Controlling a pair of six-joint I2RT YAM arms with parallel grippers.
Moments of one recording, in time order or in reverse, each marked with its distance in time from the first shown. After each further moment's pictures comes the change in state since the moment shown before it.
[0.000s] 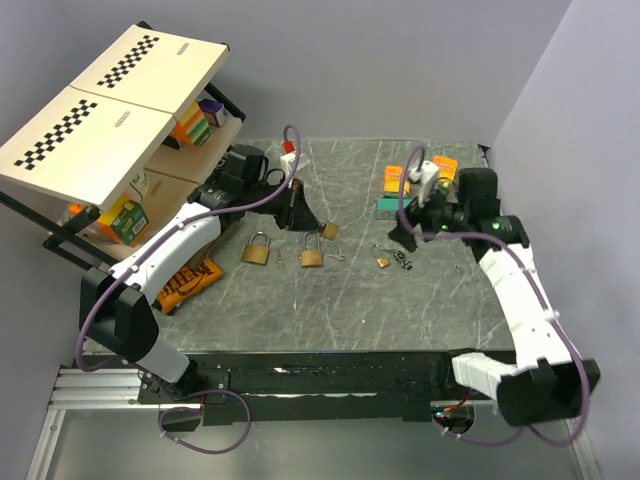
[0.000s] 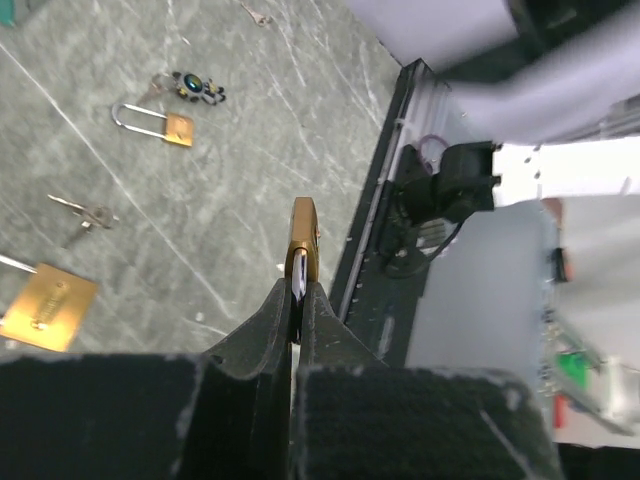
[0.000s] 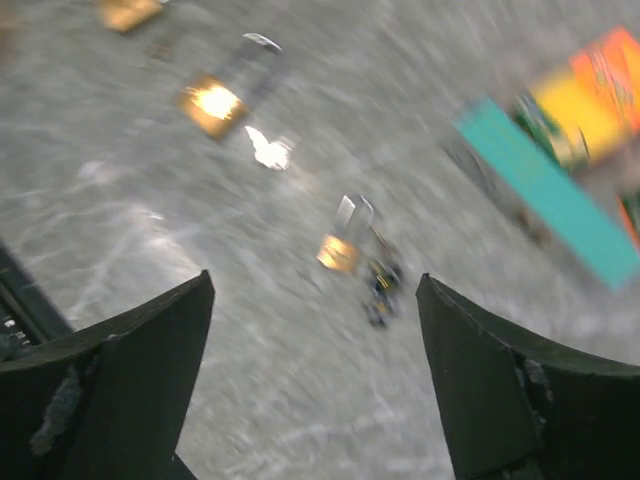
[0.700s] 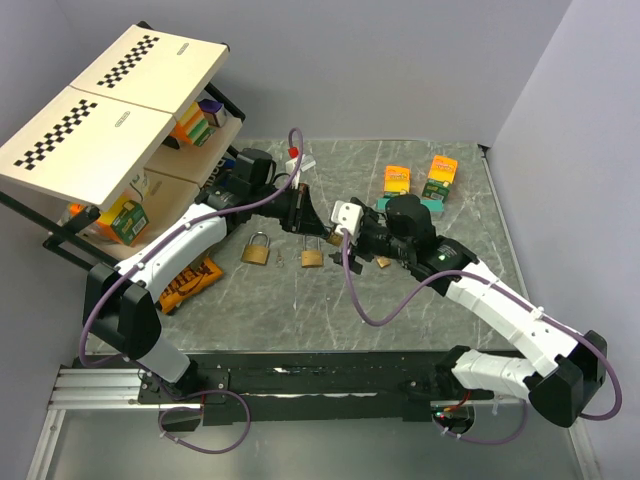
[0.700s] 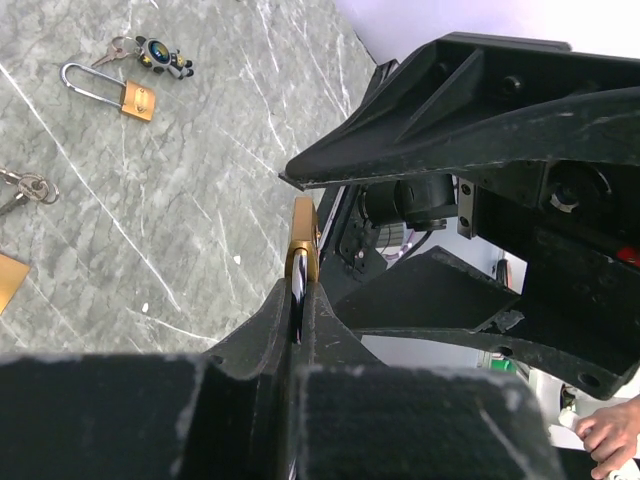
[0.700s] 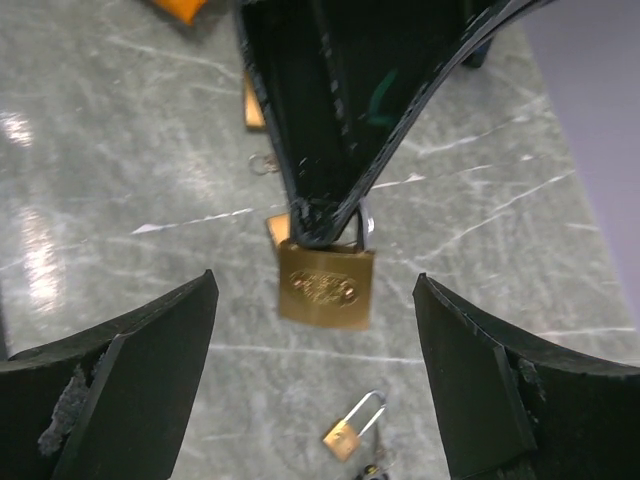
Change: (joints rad) left arm -0.033 0.026 -0.004 0.014 -0.008 -0.187; right arm 0.621 -0.048 -0.156 0.397 0.241 -0.123
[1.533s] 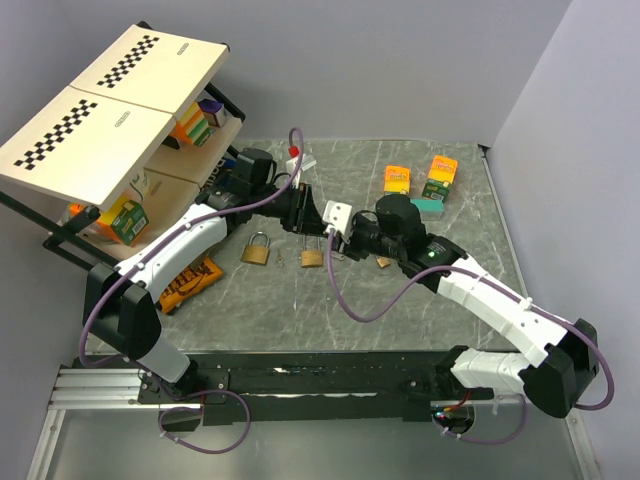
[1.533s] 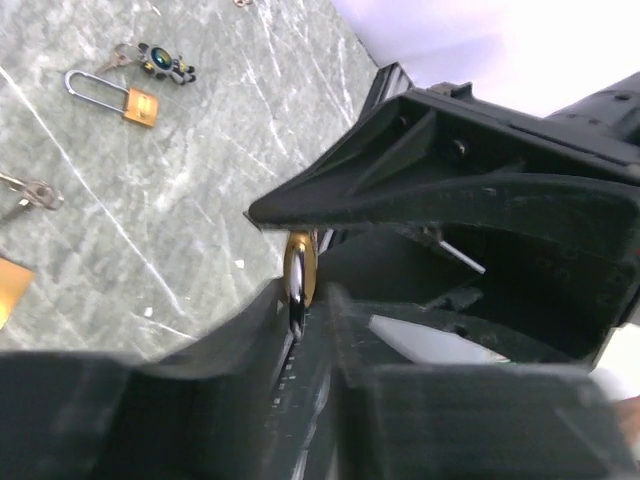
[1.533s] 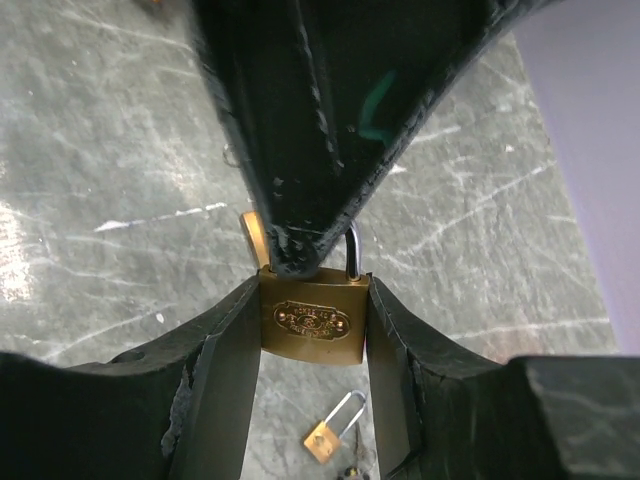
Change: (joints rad) left arm -0.004 0.000 0.000 0.013 -0.008 0.004; right arm 0.020 0.057 0.000 0.052 0.080 -0.039
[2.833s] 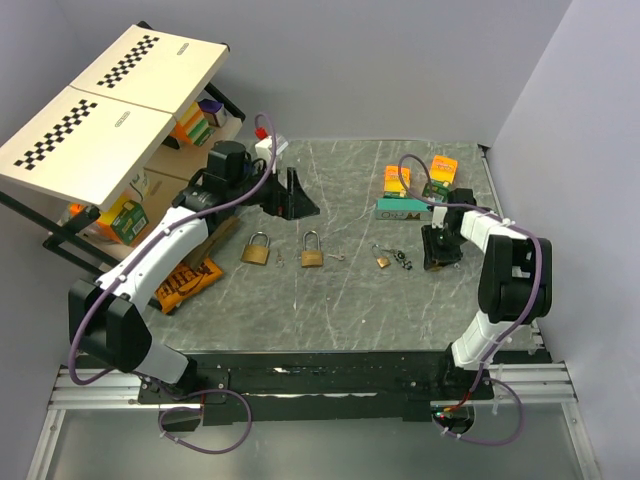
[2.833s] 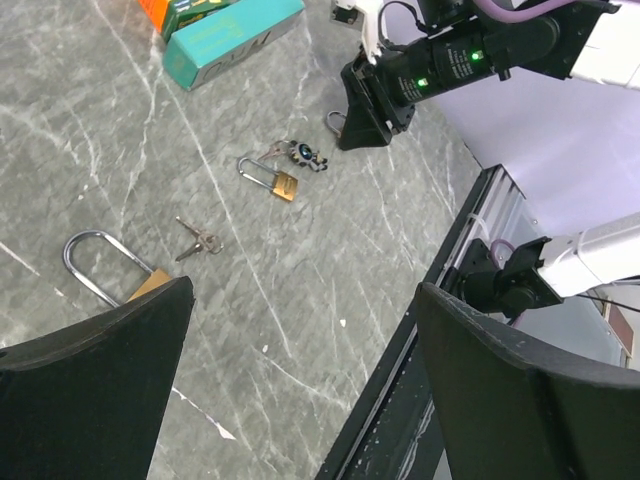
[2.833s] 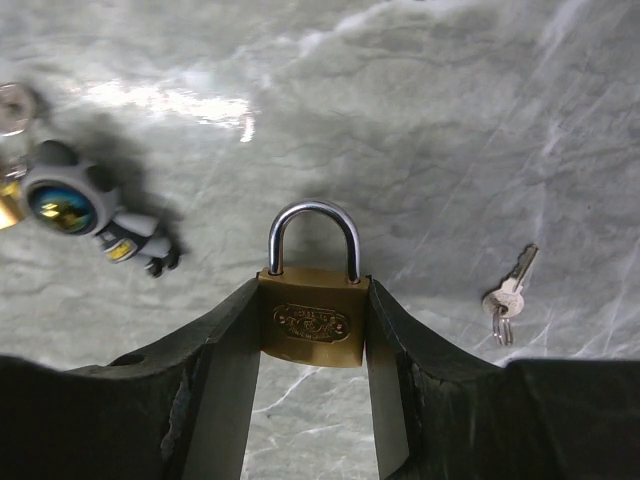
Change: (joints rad) left arm 0.100 -0.087 -0.028 0.079 -0.216 0.045; right arm -0.800 0.547 0.034 -0.364 0.141 0.419
